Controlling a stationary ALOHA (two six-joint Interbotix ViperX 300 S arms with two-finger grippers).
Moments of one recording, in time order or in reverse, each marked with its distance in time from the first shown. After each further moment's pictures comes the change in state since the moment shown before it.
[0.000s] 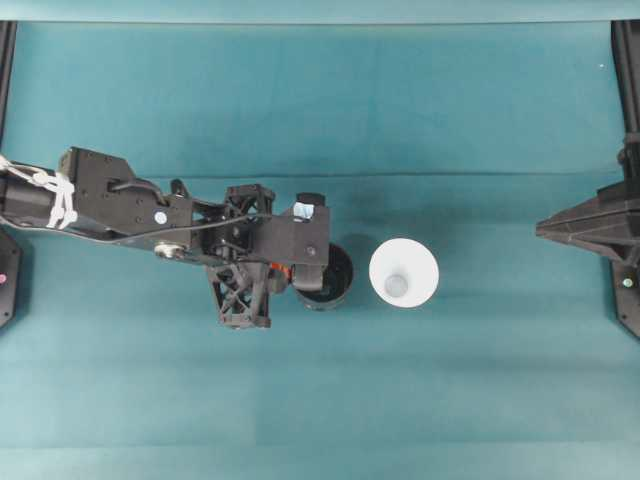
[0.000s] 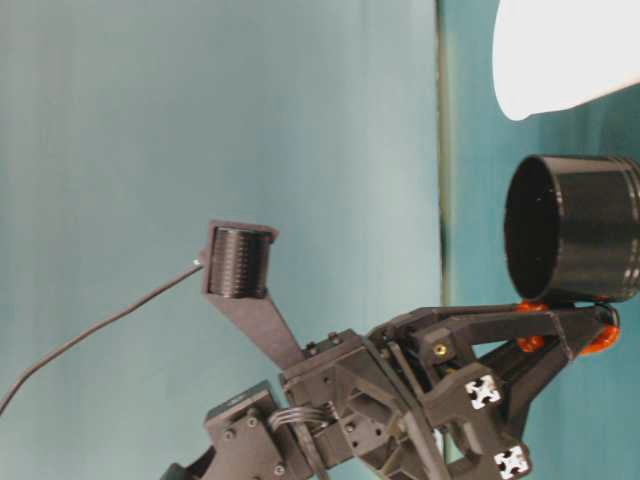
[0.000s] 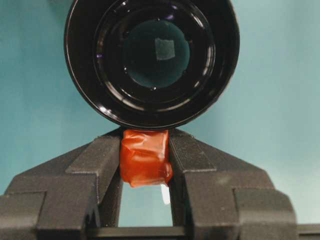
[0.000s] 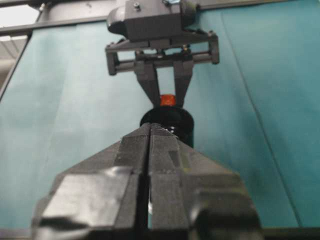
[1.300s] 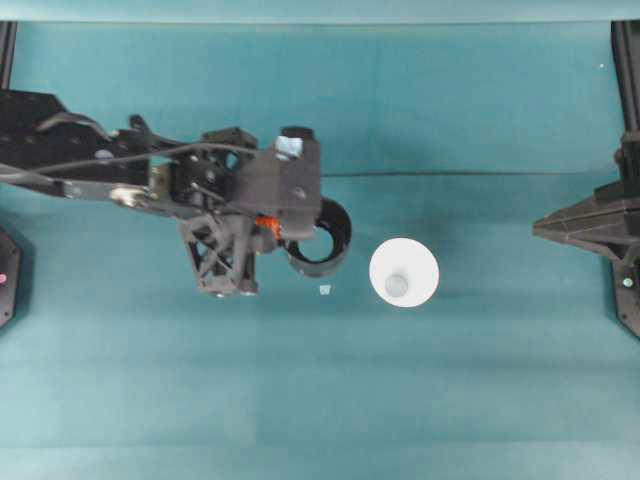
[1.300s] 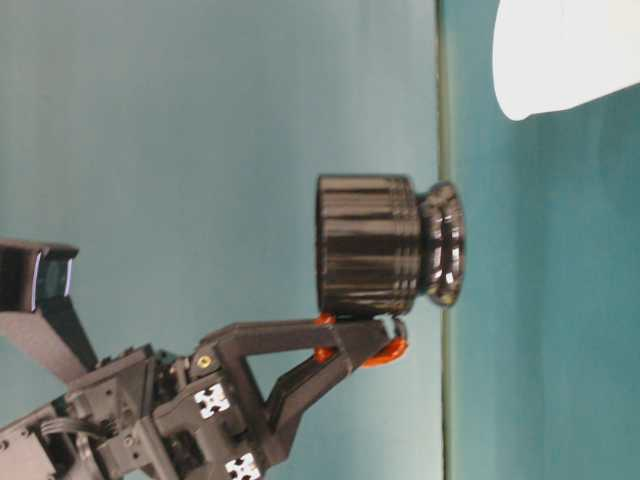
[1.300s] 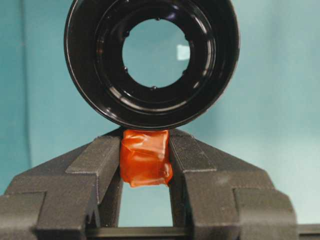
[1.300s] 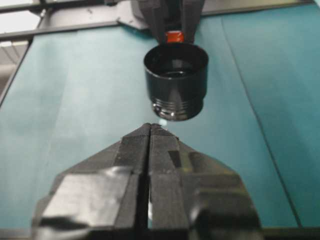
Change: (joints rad) left arm 0.034 -0.186 -0.156 0.000 0.328 0.005; right arm -0.002 0.011 0.002 0.000 -0.020 0.000
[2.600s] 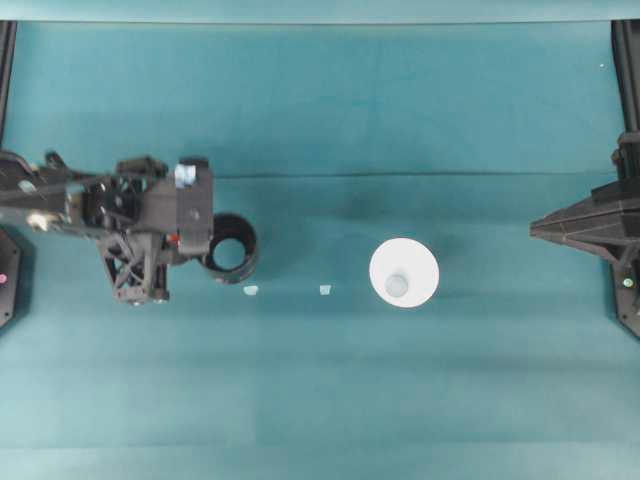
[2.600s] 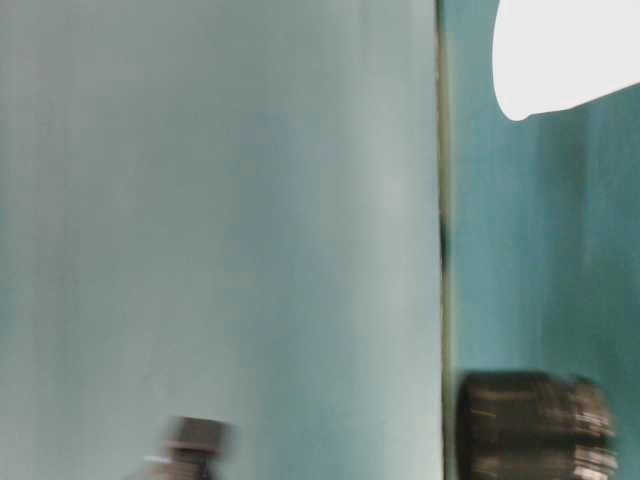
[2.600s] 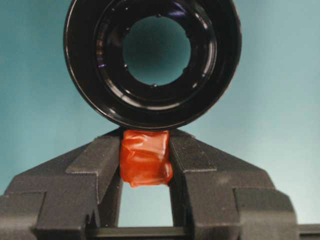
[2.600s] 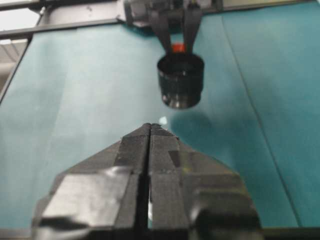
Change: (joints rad) left arm 0.048 -0.219 0.440 0.000 -0.192 -0.006; right arm 0.002 0.017 0.000 -0.002 -0.018 0.000
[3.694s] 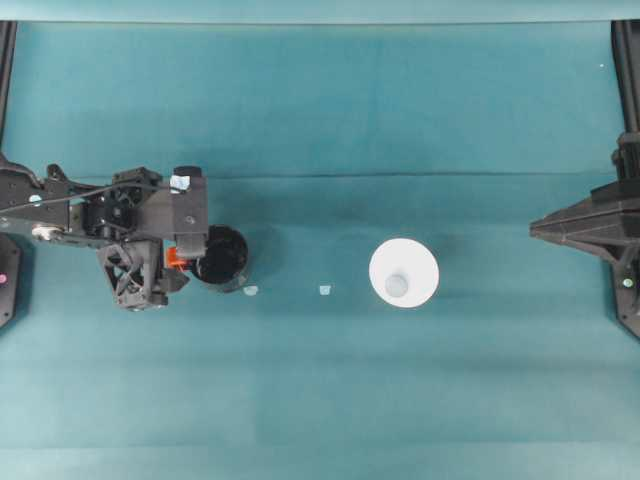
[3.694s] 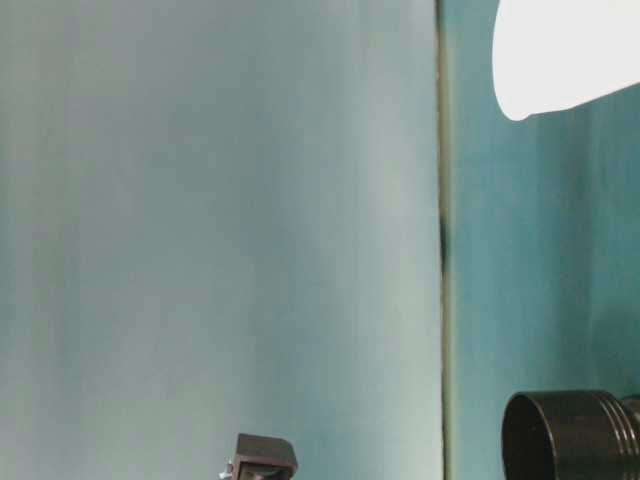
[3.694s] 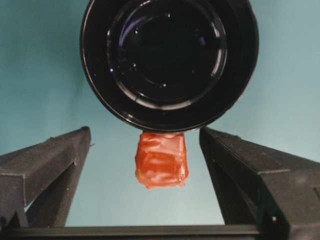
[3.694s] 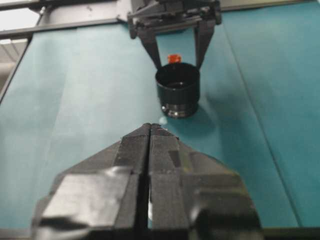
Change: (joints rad) left arm 0.003 0.087 0.124 0.000 -0.183 -0.040; right arm 0.000 0.002 0.000 0.002 0.000 0.000
